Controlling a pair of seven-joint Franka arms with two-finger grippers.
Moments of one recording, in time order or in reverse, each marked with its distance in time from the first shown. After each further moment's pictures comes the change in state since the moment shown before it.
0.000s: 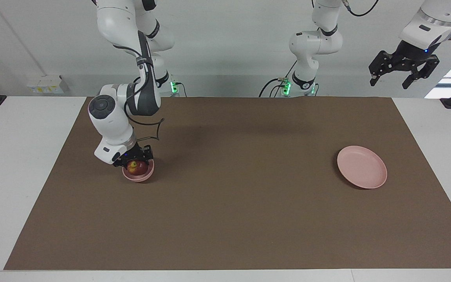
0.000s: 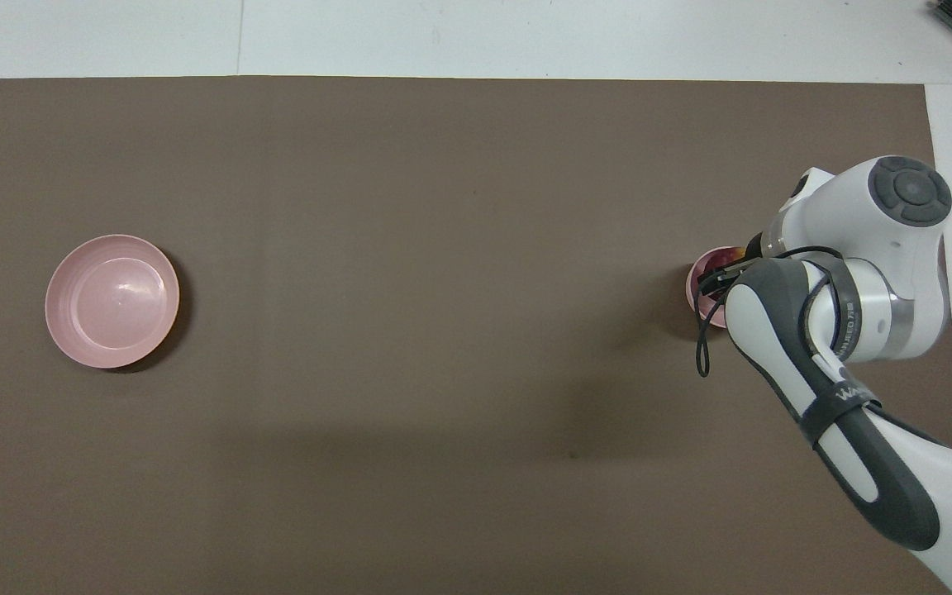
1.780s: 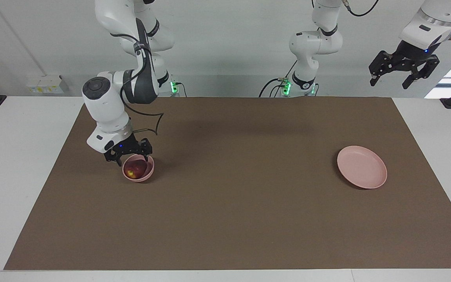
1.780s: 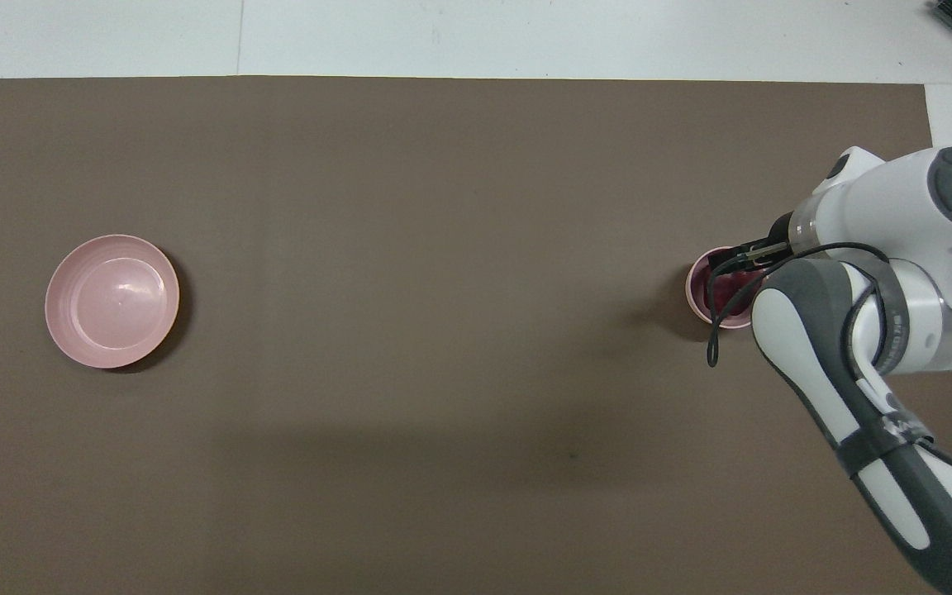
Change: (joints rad) left arm 0.000 0.000 0.000 0.000 0.000 0.000 0.000; right arm 0.003 -0.100 0.003 0.027 -0.003 -0.018 0.071
